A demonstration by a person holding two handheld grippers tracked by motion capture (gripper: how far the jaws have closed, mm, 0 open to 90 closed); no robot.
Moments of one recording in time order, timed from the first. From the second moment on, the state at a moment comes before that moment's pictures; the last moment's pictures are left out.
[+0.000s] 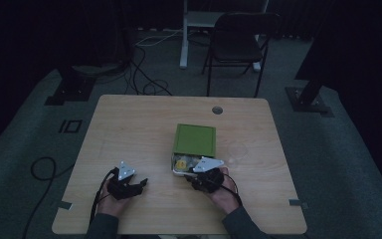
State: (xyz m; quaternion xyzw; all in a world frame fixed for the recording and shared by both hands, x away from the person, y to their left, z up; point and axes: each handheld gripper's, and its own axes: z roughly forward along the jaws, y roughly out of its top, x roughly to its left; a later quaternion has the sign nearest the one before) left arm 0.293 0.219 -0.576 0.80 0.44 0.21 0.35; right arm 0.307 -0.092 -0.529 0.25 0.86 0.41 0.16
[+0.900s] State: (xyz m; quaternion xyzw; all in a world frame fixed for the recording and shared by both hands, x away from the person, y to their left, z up) left arm 0.293 0.219 -0.576 0.80 0.44 0.21 0.35; right arm 0.284 -0.096 -0.530 0.24 0.86 0.42 0.13
